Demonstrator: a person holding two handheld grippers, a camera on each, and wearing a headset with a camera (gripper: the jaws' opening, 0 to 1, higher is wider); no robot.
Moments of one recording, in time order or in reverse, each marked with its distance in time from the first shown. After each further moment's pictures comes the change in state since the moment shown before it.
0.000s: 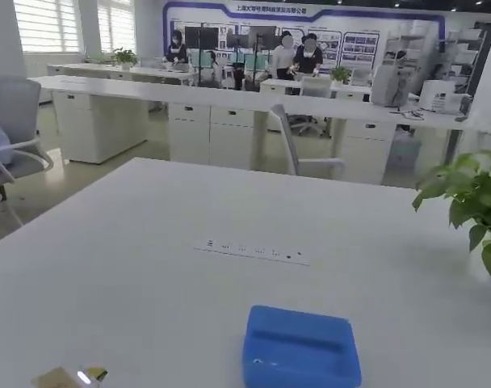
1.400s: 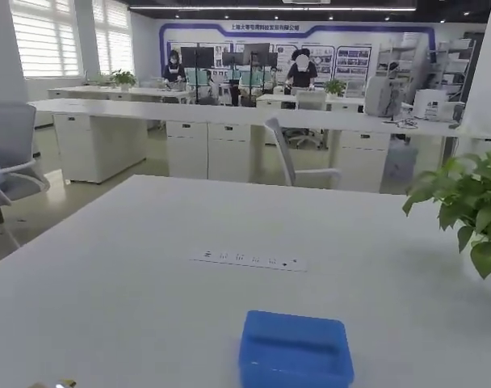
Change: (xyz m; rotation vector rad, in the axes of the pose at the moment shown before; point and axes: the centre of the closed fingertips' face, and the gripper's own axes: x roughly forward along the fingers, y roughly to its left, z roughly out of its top) left arm -0.013 0.008 -0.018 -0.001 0.008 0.091; right arm -0.023 -0.033 -0.006 0.158 -0.139 -0.115
